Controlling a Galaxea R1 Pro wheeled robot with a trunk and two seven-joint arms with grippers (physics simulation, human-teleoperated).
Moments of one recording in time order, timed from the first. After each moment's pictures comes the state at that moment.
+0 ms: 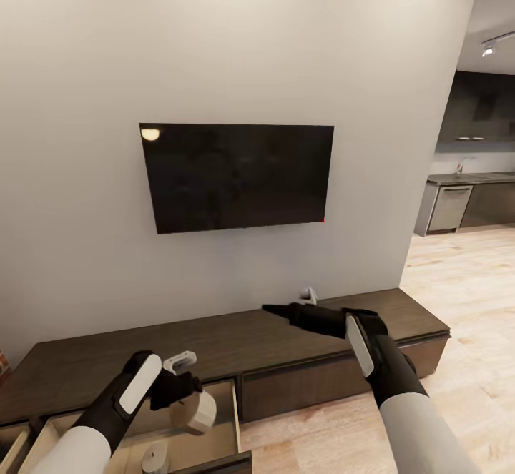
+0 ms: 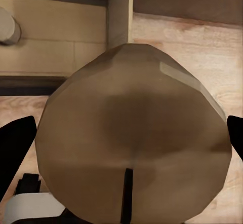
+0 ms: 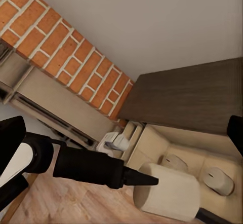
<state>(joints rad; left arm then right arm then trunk) -0.55 0.08 -0.18 -0.80 0.82 0.94 0.37 -0.65 0.06 -0.08 -0.99 -0.19 0.83 0.93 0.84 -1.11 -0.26</state>
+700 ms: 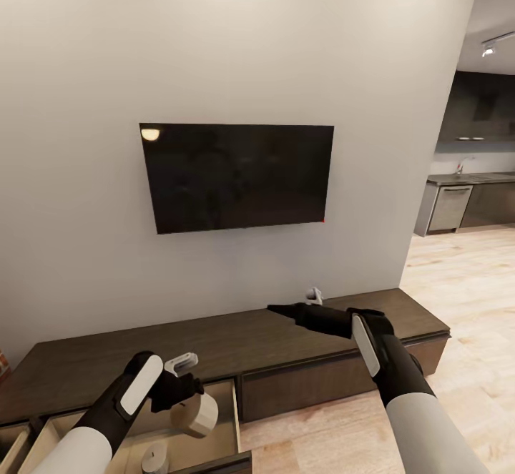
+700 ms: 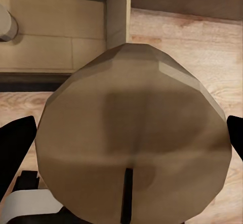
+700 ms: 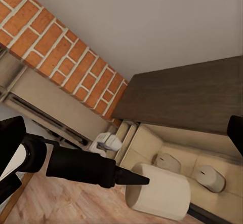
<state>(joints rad) -0.55 0.07 -0.18 -0.79 0.83 0.95 0.37 -0.65 0.03 -0.08 -0.99 -0.19 0.84 0.93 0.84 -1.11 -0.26</state>
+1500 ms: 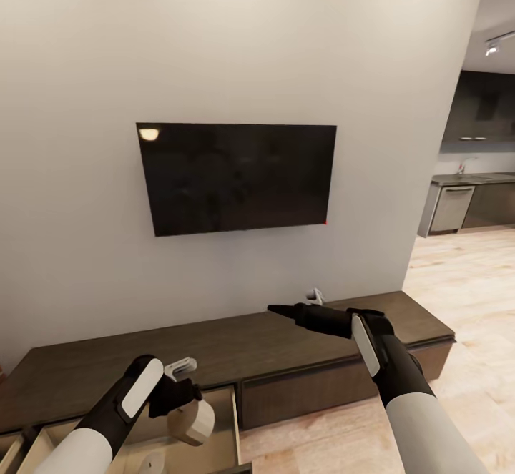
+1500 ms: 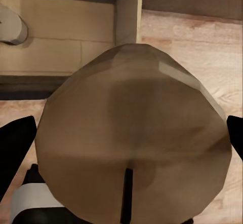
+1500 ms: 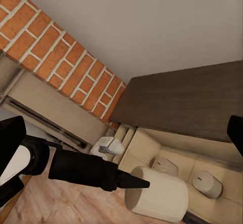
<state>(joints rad) -0.55 0.07 -0.19 -0.76 0.81 0.94 0.38 -0.65 0.03 -0.08 -0.99 -0.19 0.84 0.93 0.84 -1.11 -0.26</state>
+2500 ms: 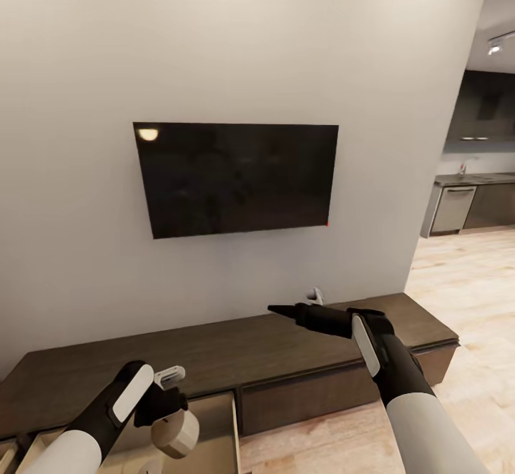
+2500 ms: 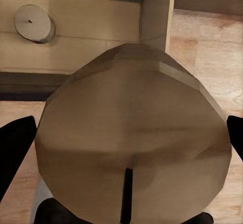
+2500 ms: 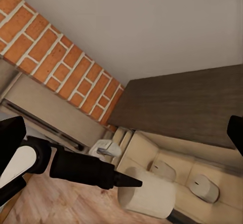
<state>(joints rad) -0.55 0.12 -0.20 -0.70 0.80 0.93 0.38 -0.65 0.03 -0.08 -0.99 -0.19 0.84 0.93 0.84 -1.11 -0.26</state>
